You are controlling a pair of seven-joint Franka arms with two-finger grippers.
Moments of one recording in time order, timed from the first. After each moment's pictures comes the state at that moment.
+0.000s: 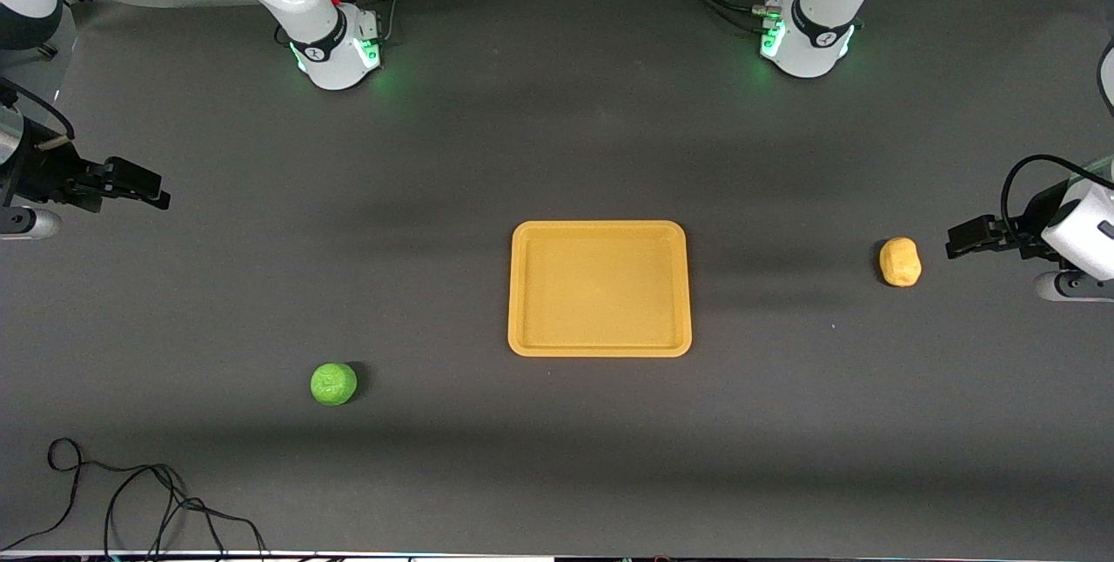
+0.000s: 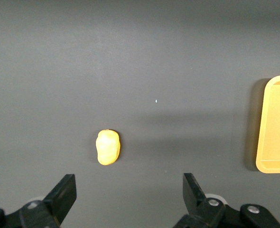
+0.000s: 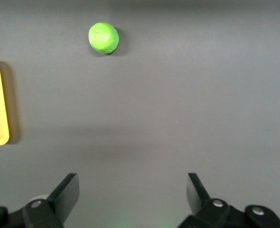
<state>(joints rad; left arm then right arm) 0.09 0.16 -0.05 -1.63 0.00 1.74 0.05 0.01 0.00 -0.06 -1.66 0.02 1.60 -0.04</state>
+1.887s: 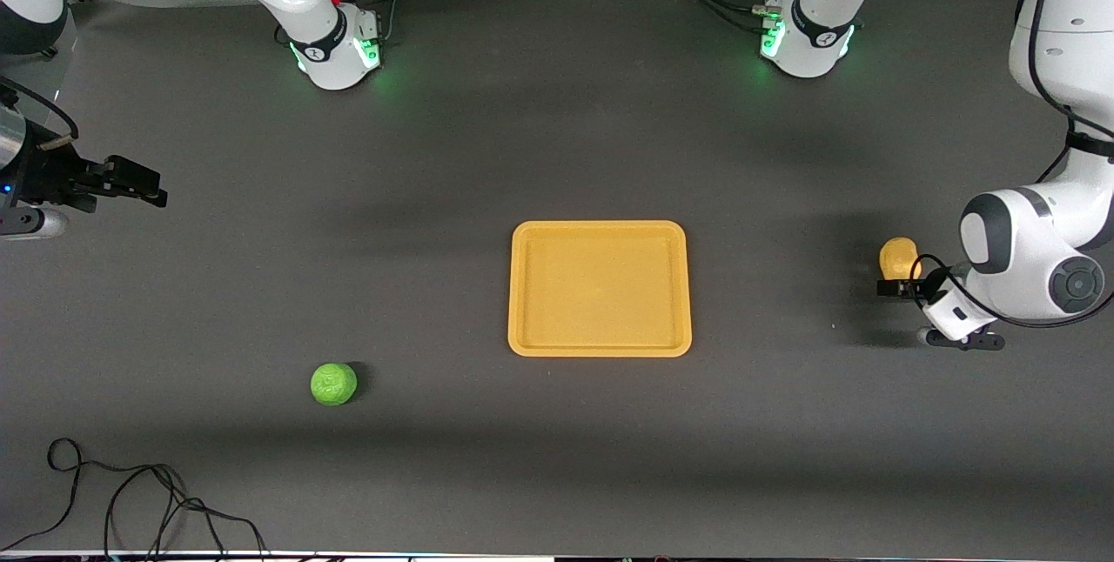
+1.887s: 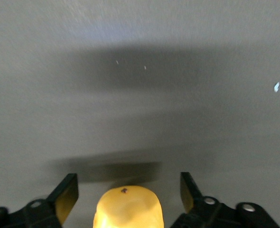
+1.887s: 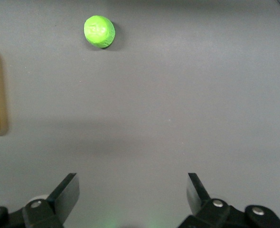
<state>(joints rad) 0.22 0.58 -0.05 -1.87 0.02 2.18 0.23 0.01 0.02 -0.05 -1.65 -0.01 1.58 -0.08</state>
